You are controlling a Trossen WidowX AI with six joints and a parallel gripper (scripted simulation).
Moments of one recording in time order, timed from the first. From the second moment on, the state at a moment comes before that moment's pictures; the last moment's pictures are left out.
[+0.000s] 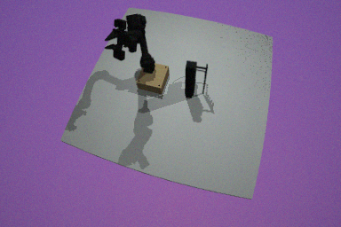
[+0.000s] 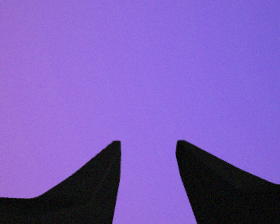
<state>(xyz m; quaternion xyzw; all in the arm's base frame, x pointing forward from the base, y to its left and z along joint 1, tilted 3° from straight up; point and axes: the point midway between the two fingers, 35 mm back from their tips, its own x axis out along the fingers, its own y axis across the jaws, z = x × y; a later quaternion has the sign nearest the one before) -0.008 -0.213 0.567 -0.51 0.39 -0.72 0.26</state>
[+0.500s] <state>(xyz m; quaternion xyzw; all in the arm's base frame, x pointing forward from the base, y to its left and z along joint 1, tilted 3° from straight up) 0.109 -0.253 0.527 -0.56 0.33 -0.60 0.46</state>
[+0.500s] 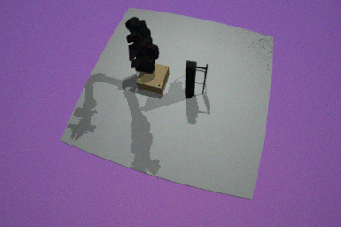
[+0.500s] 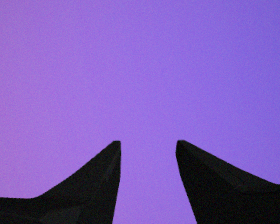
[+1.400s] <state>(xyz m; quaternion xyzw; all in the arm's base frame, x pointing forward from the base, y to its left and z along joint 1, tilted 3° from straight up) 0.319 -0.170 0.416 -0.56 0.25 -0.26 0.75</state>
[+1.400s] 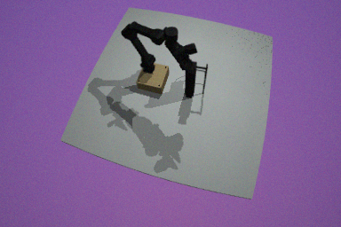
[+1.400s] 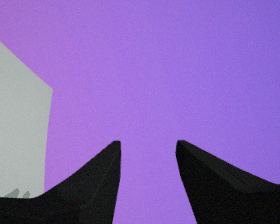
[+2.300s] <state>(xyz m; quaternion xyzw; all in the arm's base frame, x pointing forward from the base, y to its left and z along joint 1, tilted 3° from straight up) 0.383 0.018 0.260 -0.57 0.31 0.16 0.75</state>
